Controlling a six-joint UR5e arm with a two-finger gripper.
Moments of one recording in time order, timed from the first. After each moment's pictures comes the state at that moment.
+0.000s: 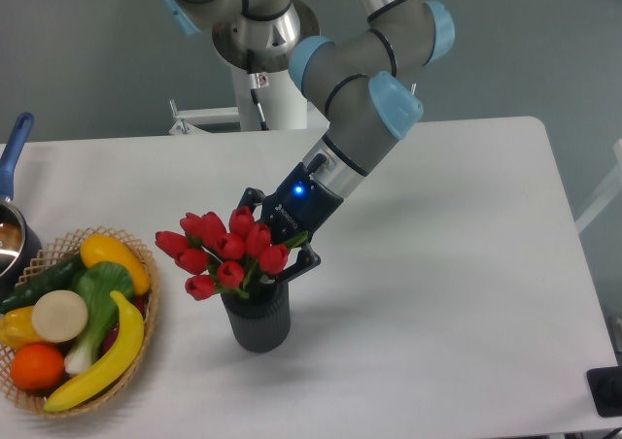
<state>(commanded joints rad) 2.56 -1.83 -1.87 -0.83 0.58 1.36</state>
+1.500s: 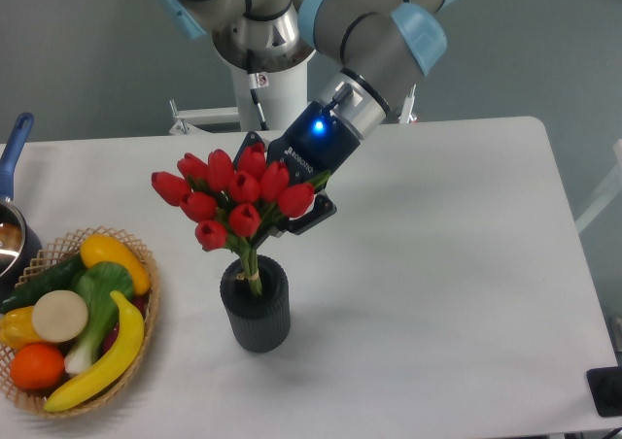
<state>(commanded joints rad) 2.63 -1.68 -1.87 -0.83 0.37 1.12</state>
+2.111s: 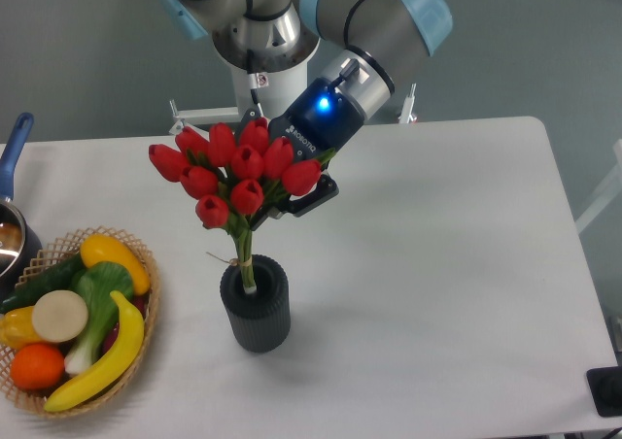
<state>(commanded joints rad) 2.66 -1.65 -1.86 -0.83 0.32 1.06</state>
